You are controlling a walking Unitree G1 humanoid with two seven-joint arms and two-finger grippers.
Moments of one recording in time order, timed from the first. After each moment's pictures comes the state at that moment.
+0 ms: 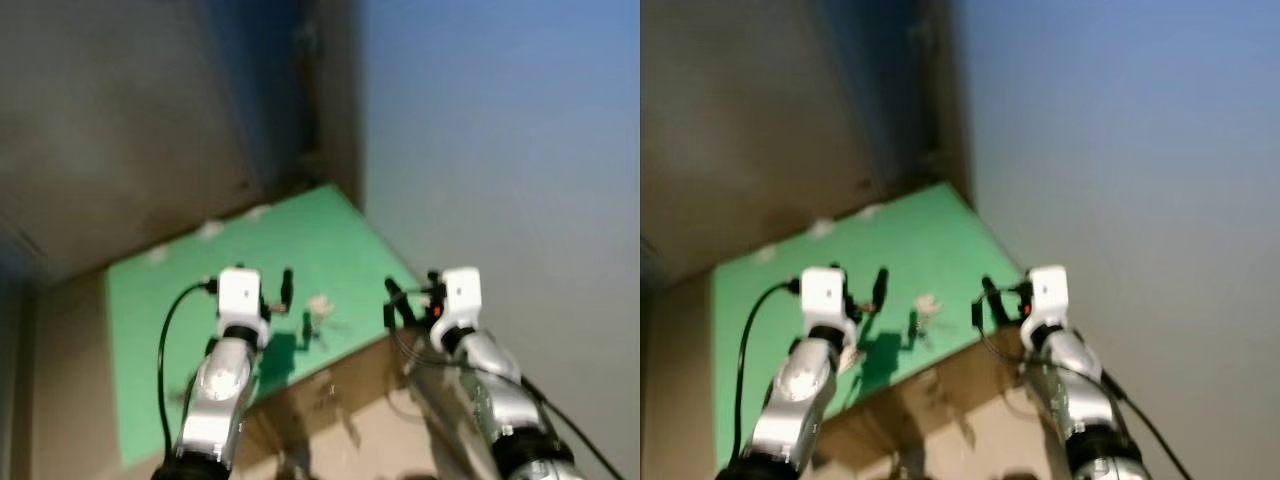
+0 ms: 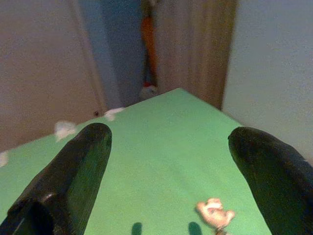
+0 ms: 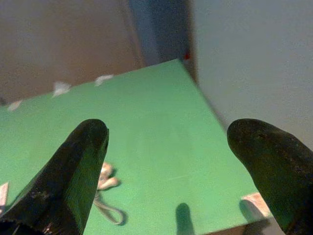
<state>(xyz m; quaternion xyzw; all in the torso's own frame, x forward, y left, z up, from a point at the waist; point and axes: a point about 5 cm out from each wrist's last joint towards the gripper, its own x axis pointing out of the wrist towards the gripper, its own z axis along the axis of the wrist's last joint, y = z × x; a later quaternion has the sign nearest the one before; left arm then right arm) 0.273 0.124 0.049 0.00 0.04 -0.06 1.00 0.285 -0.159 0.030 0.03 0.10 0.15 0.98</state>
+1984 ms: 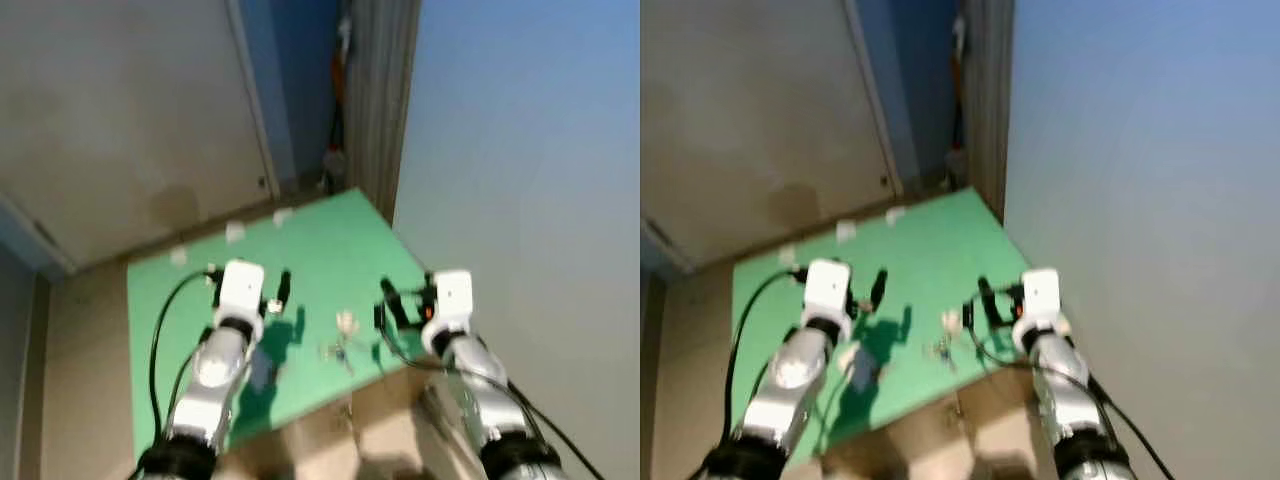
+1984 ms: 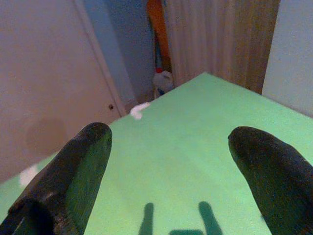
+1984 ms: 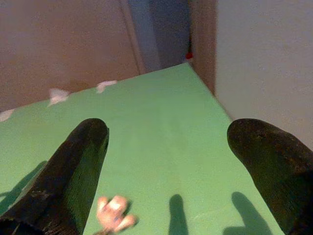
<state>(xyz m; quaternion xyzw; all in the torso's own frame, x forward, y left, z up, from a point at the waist) 0.287 0.127 0.049 0.07 0.07 -0.10 0.99 0.283 -0.153 0.027 0.02 0.10 0.12 0.99</state>
